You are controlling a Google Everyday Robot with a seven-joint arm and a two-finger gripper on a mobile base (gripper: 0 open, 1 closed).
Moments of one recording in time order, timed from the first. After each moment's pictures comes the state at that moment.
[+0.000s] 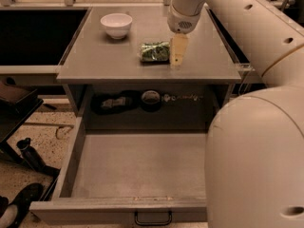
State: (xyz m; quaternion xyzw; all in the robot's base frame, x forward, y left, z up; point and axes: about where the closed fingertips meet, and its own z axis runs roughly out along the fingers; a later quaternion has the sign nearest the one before) arm 0.734 -0.081 0.895 -0.70 0.69 -0.07 0.18
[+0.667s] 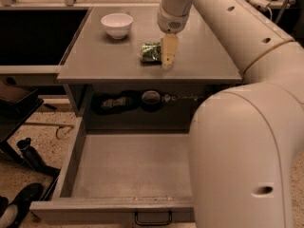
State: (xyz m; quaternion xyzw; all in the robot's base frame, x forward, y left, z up) arm 0.751 -0.054 0.889 -0.73 0.66 -0.07 0.18
